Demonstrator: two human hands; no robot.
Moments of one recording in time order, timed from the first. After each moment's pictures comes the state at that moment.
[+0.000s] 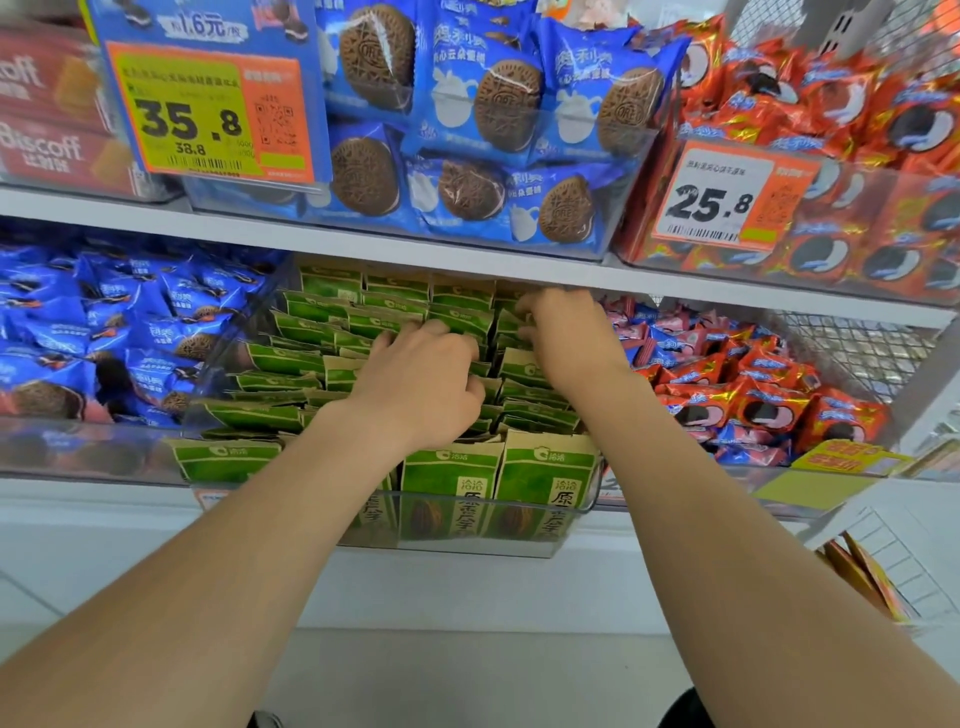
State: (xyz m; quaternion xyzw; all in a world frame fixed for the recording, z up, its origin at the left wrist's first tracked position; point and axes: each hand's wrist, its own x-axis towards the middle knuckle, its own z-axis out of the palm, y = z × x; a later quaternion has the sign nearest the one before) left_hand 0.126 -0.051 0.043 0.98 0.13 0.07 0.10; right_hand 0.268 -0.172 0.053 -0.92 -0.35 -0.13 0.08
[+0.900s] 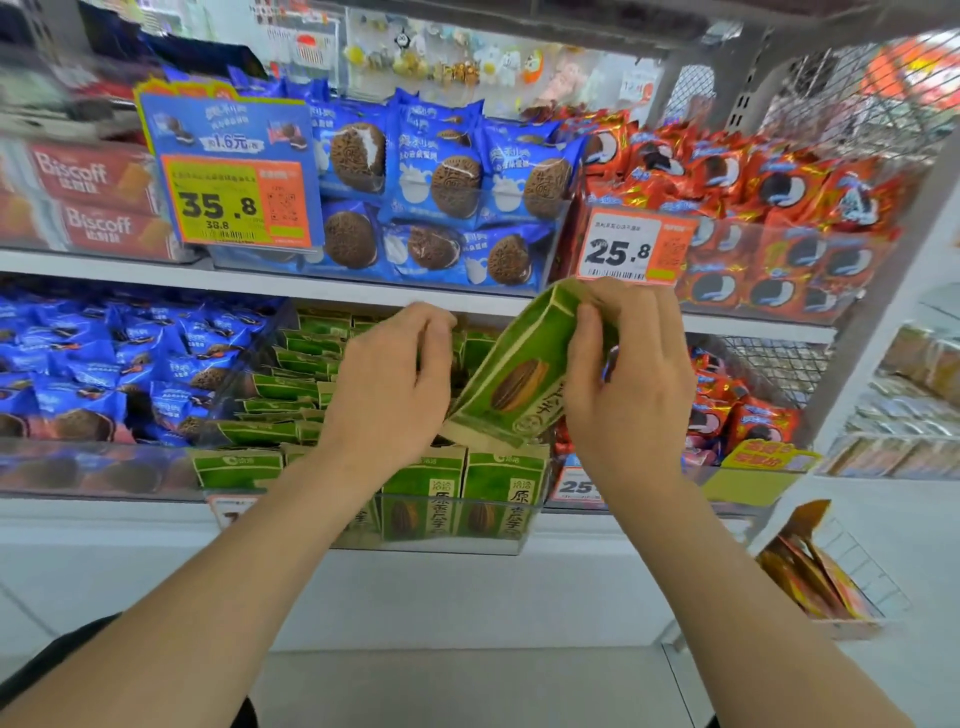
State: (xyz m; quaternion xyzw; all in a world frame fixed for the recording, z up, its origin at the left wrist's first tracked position) left_hand 0.072 -0.088 0.079 0.86 0.08 0.39 0.32; right_hand 0.155 -0.265 0.093 -0.69 -0.35 -0.49 0.40
